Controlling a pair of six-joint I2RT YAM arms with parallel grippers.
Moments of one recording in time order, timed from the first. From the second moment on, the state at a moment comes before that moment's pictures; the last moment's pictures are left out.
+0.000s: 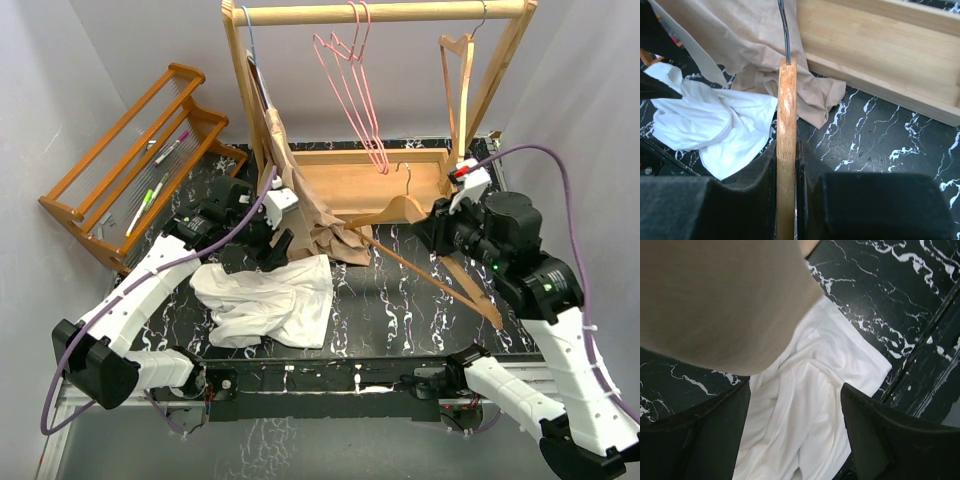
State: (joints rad) left arm -0.55 1.25 1.20 -0.83 0.38 0.31; right arm 0.38 0.83 1.21 -0.76 -0.19 0.12
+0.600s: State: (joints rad) left arm -0.45 1.19 1.19 -0.68 0.44 0.13; right arm 0.38 1.05 1.42 -0.70 -0.22 0.14
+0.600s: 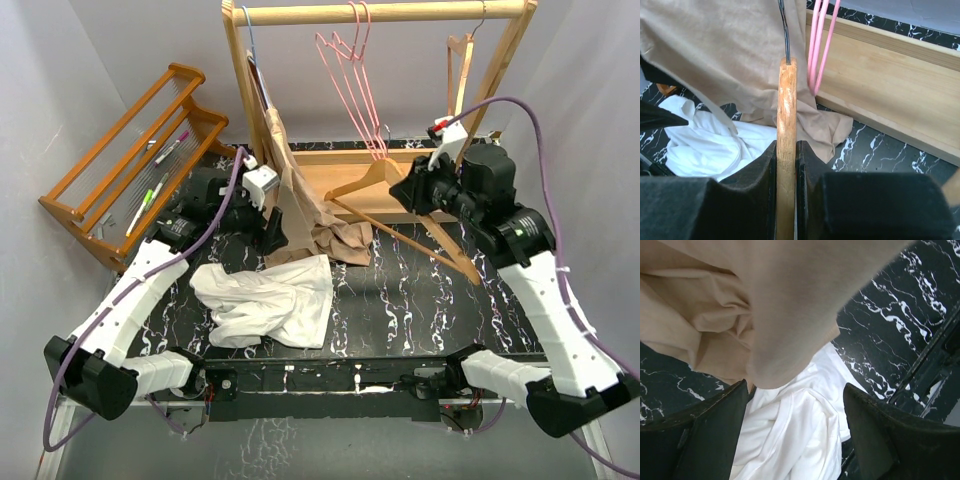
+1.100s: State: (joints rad) left arm -0.22 1.19 1.14 -0.53 0.50 0.00; right arm 0.46 1.36 1.64 -0.47 -0.15 0.13
